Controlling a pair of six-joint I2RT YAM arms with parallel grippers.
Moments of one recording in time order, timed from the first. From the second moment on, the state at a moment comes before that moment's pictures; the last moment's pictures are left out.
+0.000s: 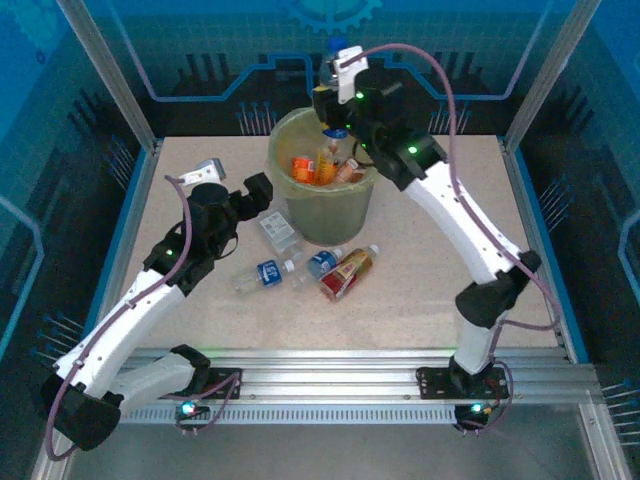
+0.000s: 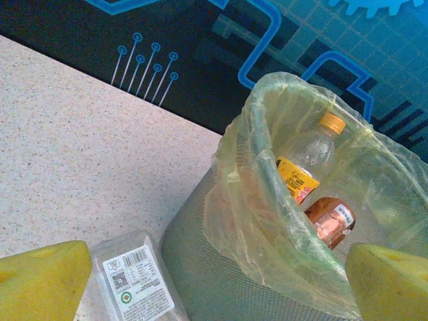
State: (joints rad) left arm -0.45 1.02 1.00 -0.32 -0.34 -0.69; right arm 0.65 1.84 2.18 -0.50 0.27 0.02
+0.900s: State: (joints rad) left arm -0.44 1.02 0.99 -0.34 -0.34 -0.69; right arm 0.65 1.93 1.80 -0.19 0.19 0.20
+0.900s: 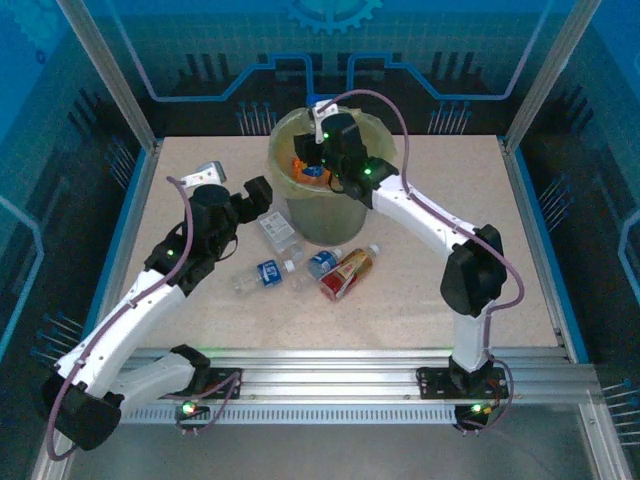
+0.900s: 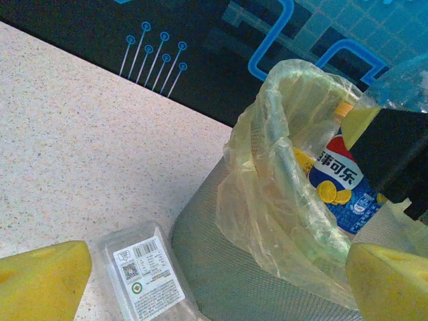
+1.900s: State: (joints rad) left arm -0.43 1.04 0.99 -0.34 -0.34 -0.69; right arm 0.60 2.00 2.16 -0.63 0.16 0.32
